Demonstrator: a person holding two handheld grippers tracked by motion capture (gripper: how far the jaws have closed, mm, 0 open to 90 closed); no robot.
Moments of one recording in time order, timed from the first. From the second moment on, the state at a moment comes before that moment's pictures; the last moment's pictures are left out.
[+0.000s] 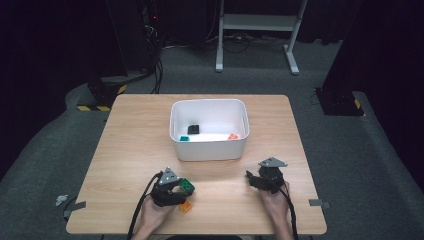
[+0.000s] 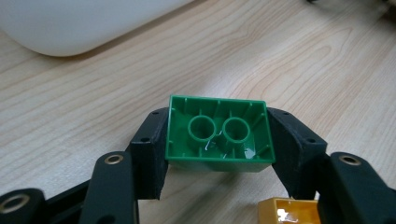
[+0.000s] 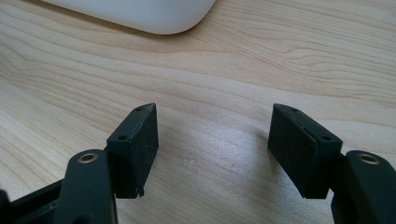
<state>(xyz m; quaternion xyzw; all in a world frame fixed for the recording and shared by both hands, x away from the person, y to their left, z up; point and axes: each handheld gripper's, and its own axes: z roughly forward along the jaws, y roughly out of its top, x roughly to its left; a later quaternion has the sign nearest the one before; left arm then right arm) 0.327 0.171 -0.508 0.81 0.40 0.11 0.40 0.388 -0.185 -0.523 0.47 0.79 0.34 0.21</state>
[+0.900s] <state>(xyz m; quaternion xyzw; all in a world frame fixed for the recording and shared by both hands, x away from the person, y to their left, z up) 0.355 0.194 -0.432 0.81 0.40 0.11 0.42 0.388 -0.185 -0.523 0.47 0.79 0.34 0.21</state>
